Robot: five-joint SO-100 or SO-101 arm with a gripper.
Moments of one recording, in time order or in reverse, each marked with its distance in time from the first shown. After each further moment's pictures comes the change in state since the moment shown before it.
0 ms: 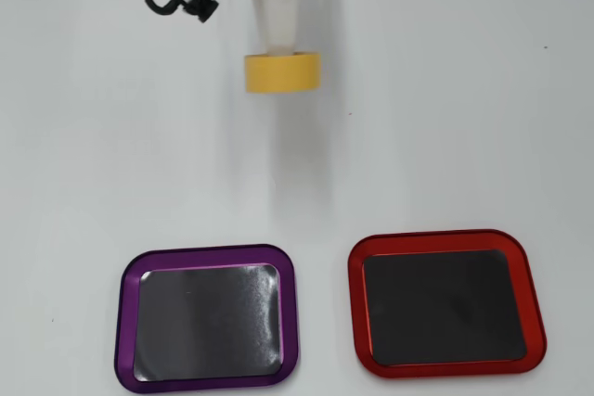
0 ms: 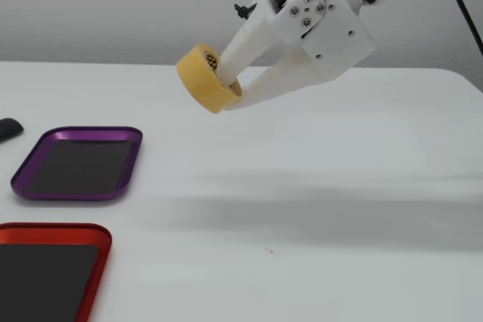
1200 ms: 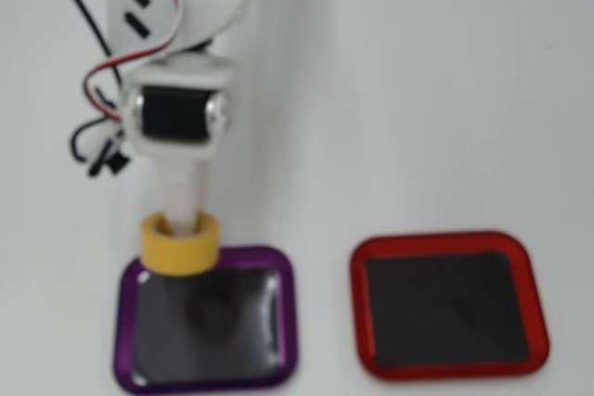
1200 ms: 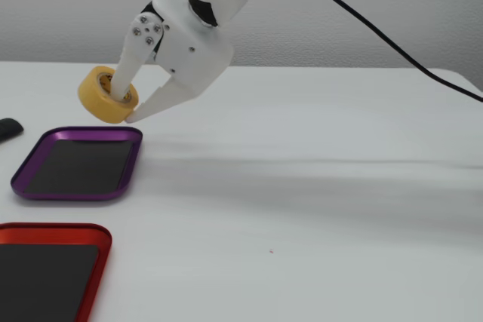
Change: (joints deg) arm 8.4 -51.6 -48.5 6.7 12.9
